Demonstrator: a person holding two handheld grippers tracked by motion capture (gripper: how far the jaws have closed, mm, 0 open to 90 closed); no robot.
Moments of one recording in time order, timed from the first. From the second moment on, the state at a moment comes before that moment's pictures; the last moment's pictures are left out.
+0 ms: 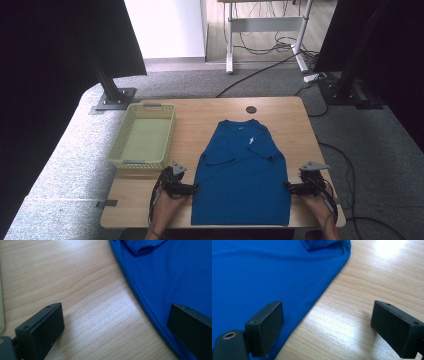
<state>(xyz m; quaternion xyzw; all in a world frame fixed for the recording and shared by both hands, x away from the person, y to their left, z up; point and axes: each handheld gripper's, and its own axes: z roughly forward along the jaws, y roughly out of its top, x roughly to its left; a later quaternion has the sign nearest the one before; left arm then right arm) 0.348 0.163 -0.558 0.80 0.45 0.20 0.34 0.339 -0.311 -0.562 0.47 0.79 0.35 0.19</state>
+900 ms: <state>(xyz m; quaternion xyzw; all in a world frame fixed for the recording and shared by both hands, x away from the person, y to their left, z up) 0.347 0.160 -0.550 0.80 0.44 0.20 0.35 0.338 -0.316 -0.562 0.47 0.78 0.36 0.19</state>
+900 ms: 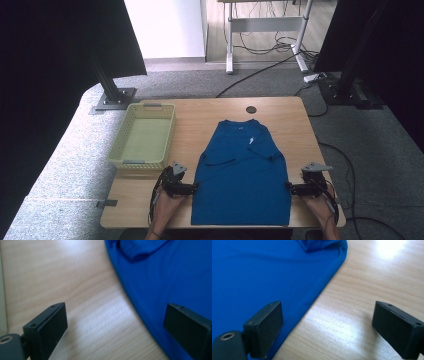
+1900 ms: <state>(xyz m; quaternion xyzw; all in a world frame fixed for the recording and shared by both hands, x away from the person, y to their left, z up) 0.360 0.142 -0.545 0.80 0.44 0.21 0.35 0.347 -0.300 -0.551 0.46 0.78 0.39 0.19</state>
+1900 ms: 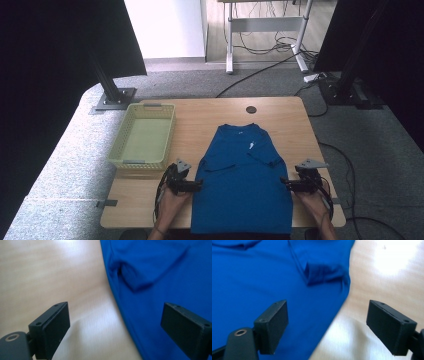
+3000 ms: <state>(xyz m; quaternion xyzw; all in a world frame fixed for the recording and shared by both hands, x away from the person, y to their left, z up) 0.399 0.126 -0.545 0.79 0.45 0.21 0.36 0.387 -0.290 -0.540 0.46 0.77 0.40 0.20</state>
